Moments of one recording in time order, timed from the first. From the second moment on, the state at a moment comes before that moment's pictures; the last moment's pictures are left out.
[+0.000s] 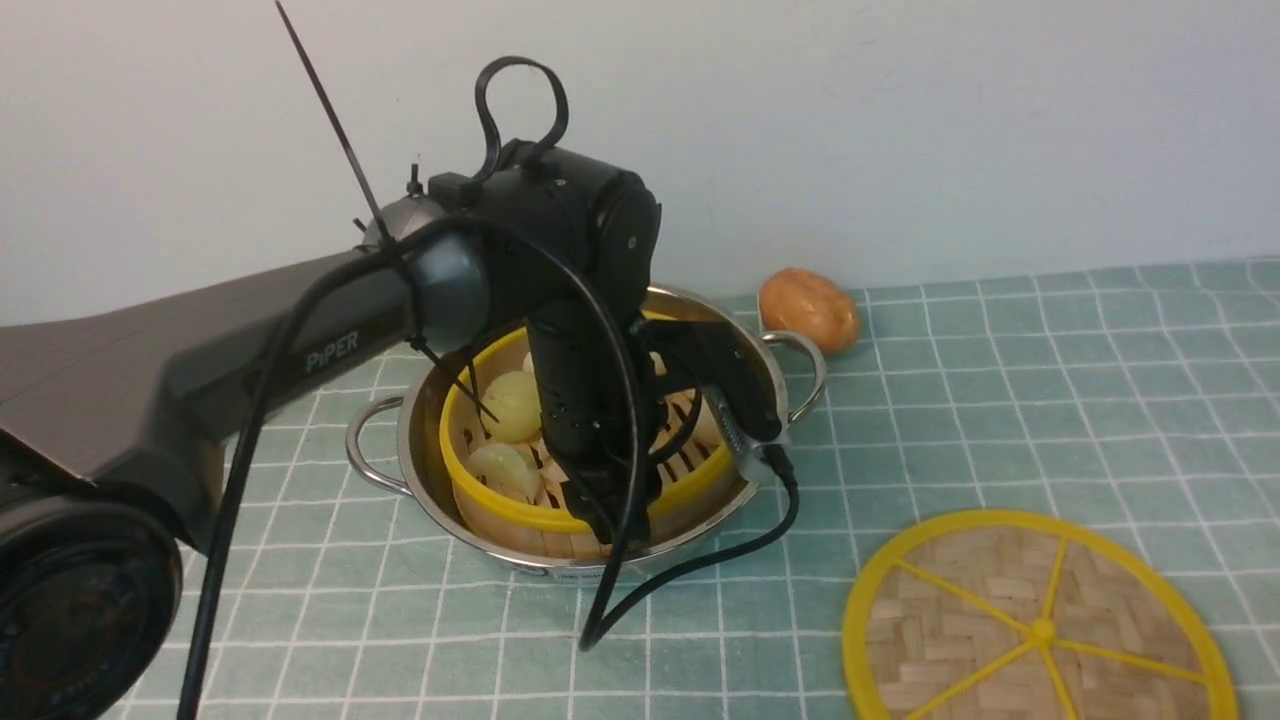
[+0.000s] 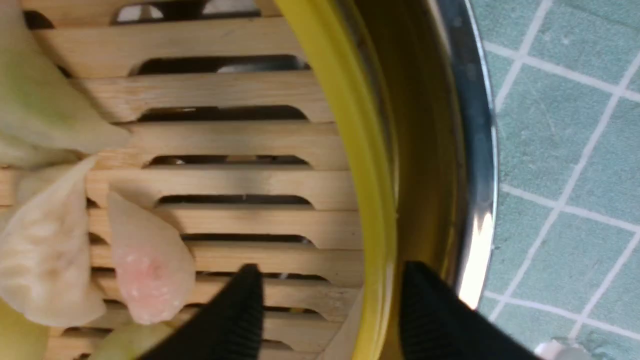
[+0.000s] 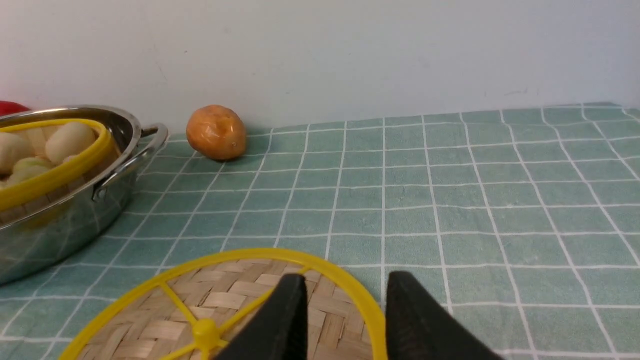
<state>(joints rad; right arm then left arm) 0.08 0.00 0.01 0.03 0.34 0.19 -0.54 2.07 -1.66 0.06 1.21 0.69</state>
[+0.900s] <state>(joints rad) 0.08 0.00 0.01 0.02 0.34 0.19 -0.54 1.61 -1.92 0.24 1.21 0.40</state>
